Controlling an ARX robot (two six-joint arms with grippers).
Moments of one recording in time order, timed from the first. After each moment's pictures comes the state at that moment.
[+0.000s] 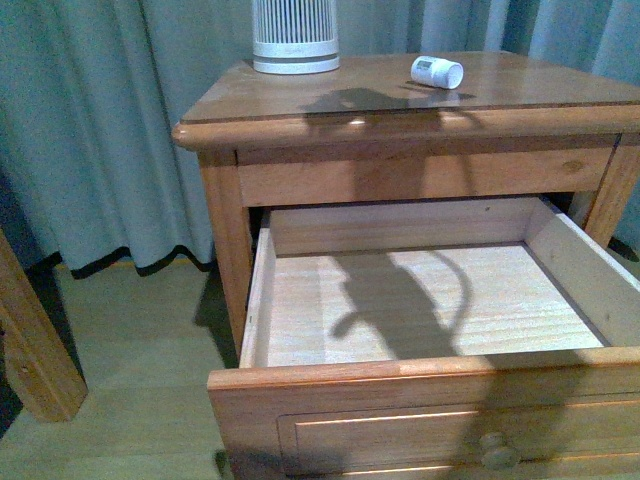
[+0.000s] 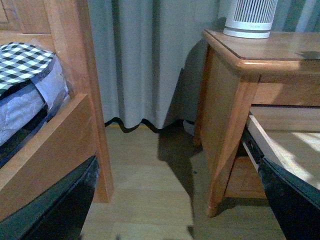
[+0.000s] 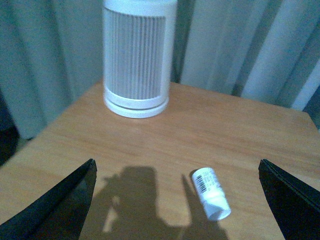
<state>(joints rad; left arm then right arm) 0.00 0.01 0.01 0.00 0.00 -0.01 0.30 1.60 1.31 0.21 0.02 -0.05</state>
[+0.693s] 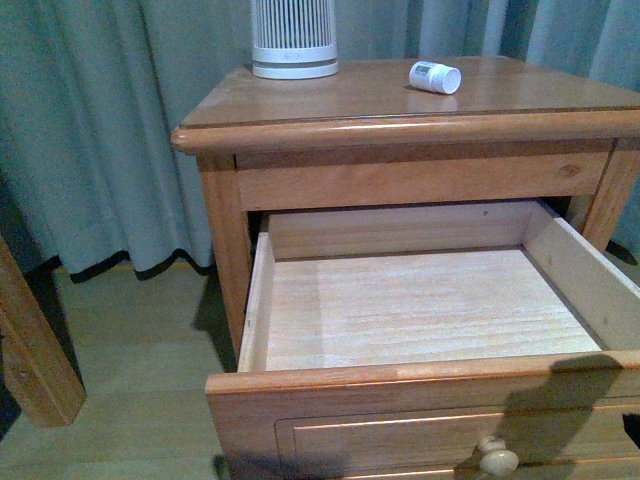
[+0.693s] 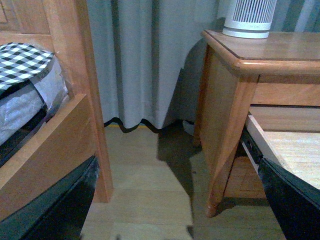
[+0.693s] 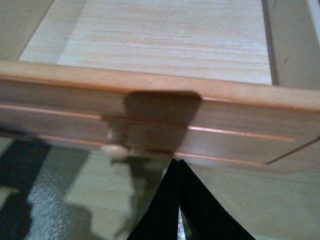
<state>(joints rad) 0.00 0.01 0.01 0.00 0.00 -0.01 0.32 1.34 0.19 0.63 0.18 0.11</state>
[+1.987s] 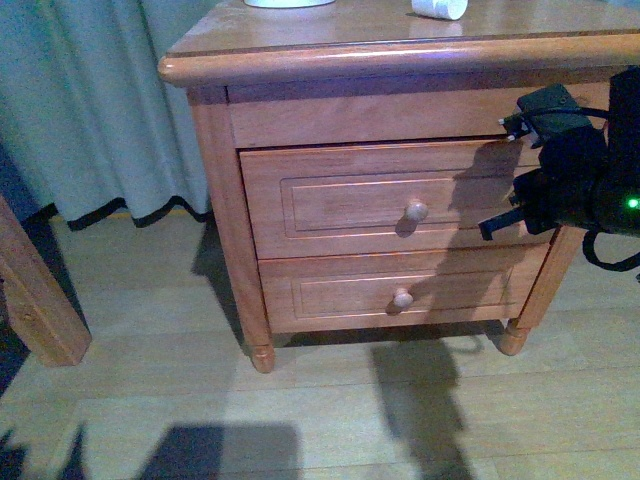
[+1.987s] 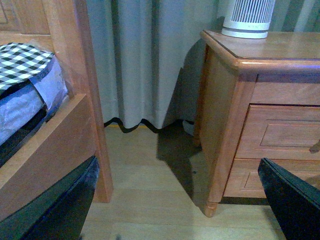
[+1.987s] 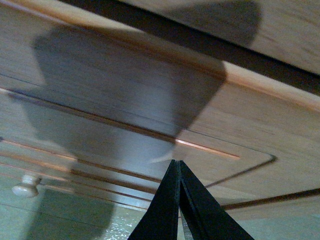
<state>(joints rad) 0.00 0.01 0.01 0.00 0.00 -0.01 0.03 2.24 1.11 0.69 0.04 -0.29</state>
